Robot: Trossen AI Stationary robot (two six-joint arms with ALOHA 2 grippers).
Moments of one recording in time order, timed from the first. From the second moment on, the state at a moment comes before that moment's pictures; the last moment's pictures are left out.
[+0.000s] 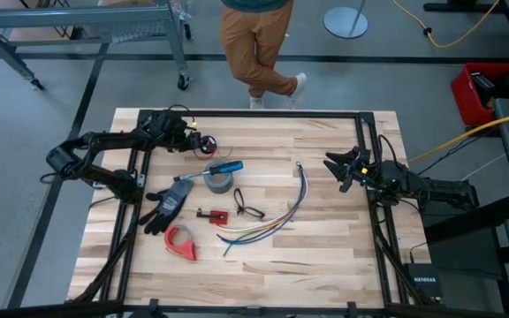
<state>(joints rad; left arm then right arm) 0.91 1.37 0.45 0.06 0.33 -0.72 -0.08 0.01 0.01 0.07 0.32 0.36</state>
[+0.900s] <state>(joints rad) 0.90 1.52 0.45 0.38 0.37 -0.70 -0.08 0.01 0.01 0.07 0.32 0.33</state>
